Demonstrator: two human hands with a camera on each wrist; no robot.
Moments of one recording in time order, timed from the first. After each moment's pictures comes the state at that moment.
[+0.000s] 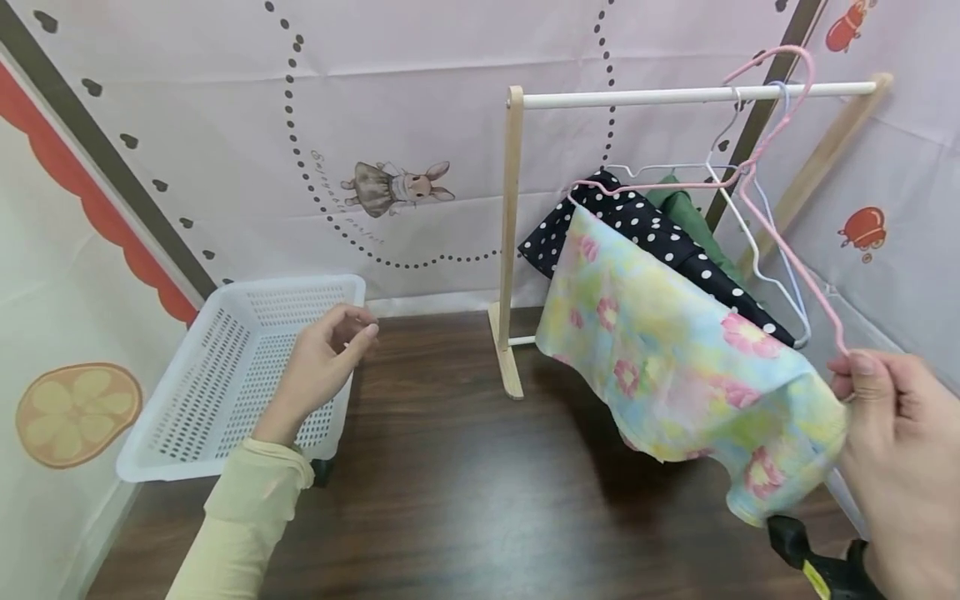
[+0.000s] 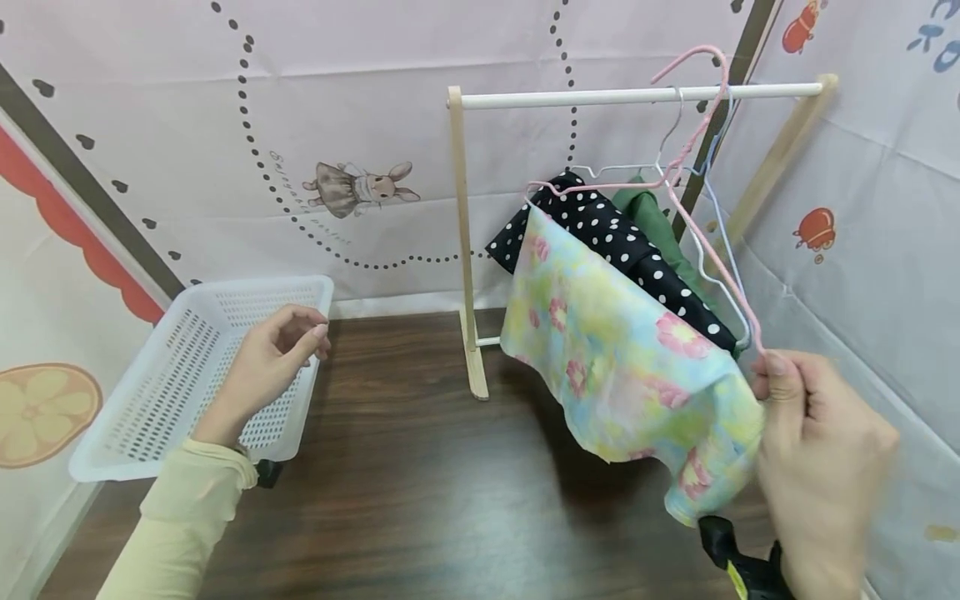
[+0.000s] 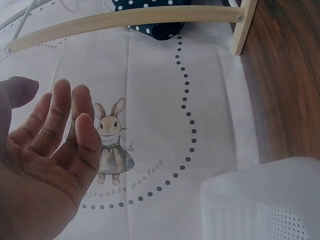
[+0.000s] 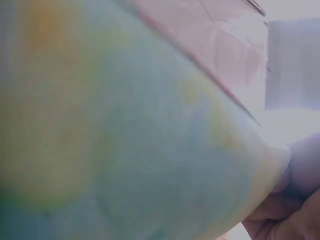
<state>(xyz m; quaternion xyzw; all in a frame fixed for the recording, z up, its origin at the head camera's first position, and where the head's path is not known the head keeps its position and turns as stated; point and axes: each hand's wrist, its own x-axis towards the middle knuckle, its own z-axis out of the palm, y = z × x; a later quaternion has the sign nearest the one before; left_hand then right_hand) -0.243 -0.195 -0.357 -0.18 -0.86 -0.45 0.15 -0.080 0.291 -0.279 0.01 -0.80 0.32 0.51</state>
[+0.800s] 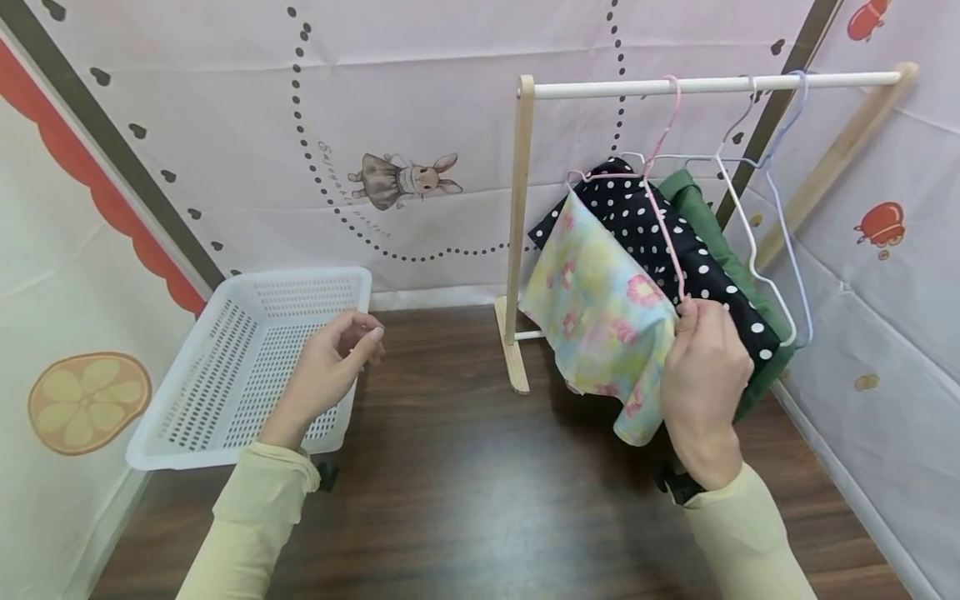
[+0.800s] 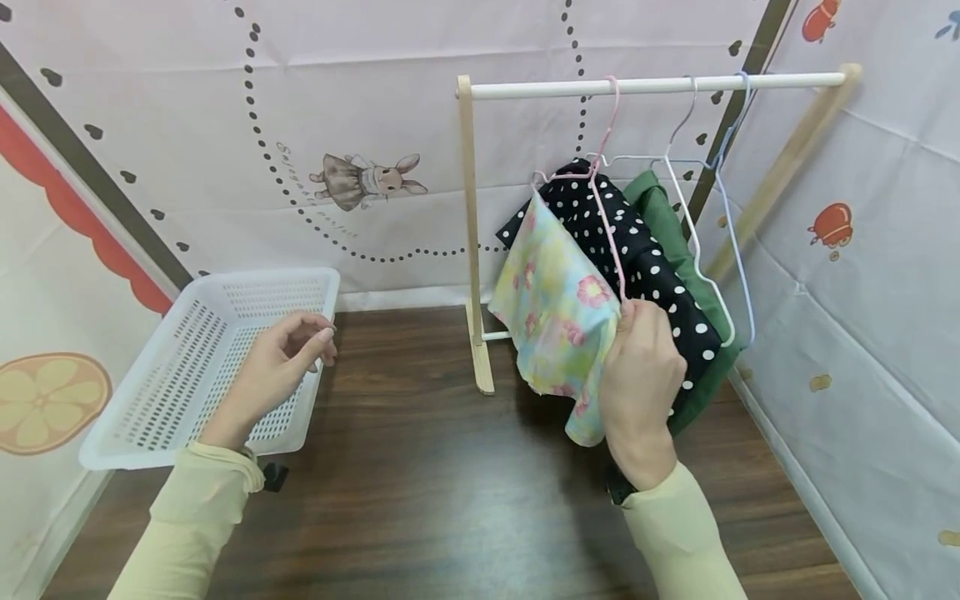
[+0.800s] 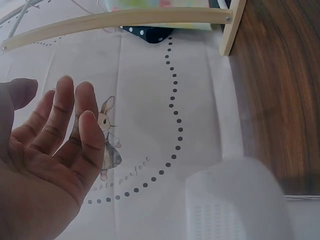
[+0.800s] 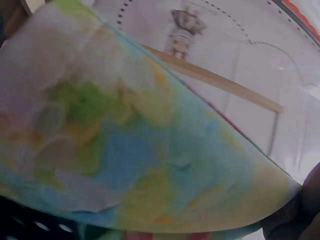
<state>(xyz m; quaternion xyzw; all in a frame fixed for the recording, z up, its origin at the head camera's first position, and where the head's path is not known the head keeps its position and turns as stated) -0.229 -0.196 -0.359 -0.17 -0.87 -0.46 0.11 -0.177 0.206 -0.325 -0.02 -0.81 0.24 0.53</state>
